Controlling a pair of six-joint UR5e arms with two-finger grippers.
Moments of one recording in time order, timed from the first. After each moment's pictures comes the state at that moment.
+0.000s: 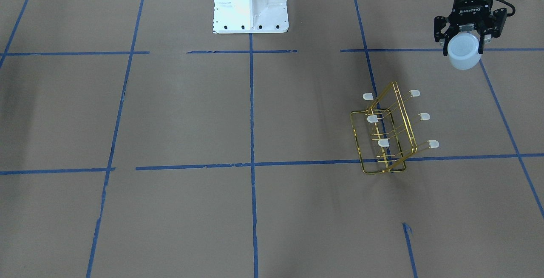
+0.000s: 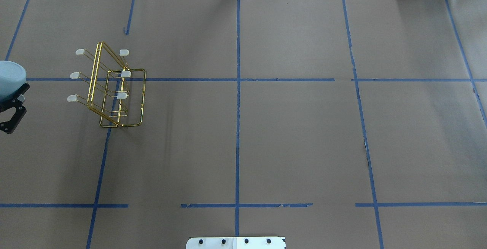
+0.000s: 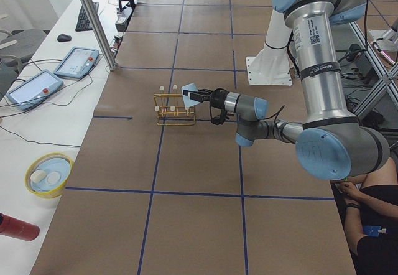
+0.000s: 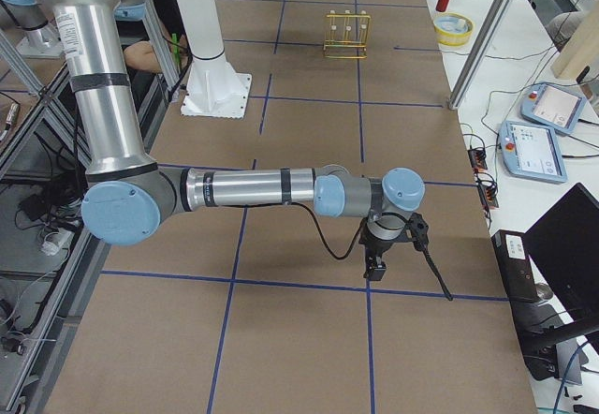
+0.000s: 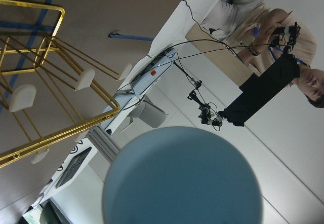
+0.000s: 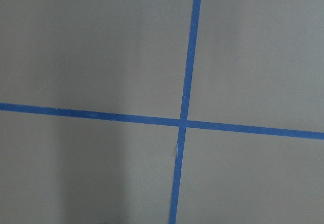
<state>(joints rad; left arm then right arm) -0.38 -1.24 -1.85 -3.47 -0.73 -3.11 1.49 -1.39 1.46 -1.67 2.30 -0.04</state>
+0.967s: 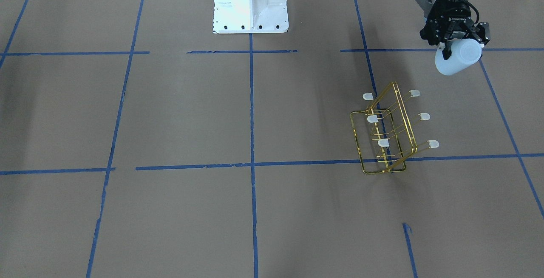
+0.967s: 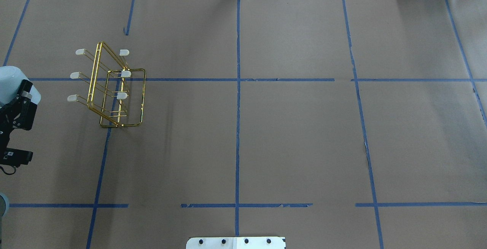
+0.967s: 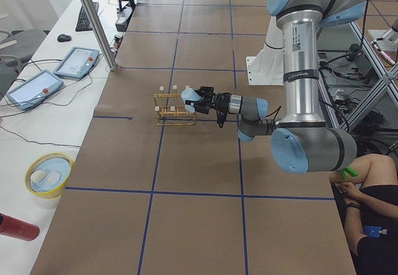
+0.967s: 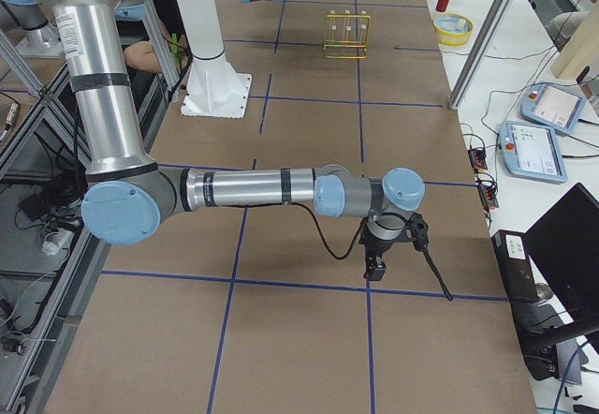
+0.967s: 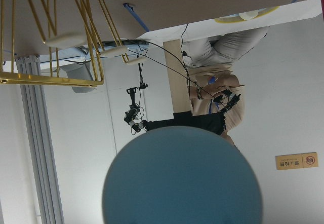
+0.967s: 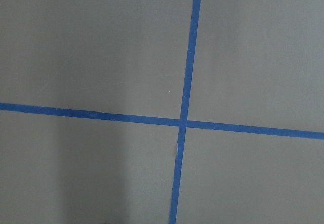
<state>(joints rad) -0.23 -1.42 -1.73 -3.58 -0.31 -3.43 1.49 -1.39 1.46 -1.67 2.30 -0.04</state>
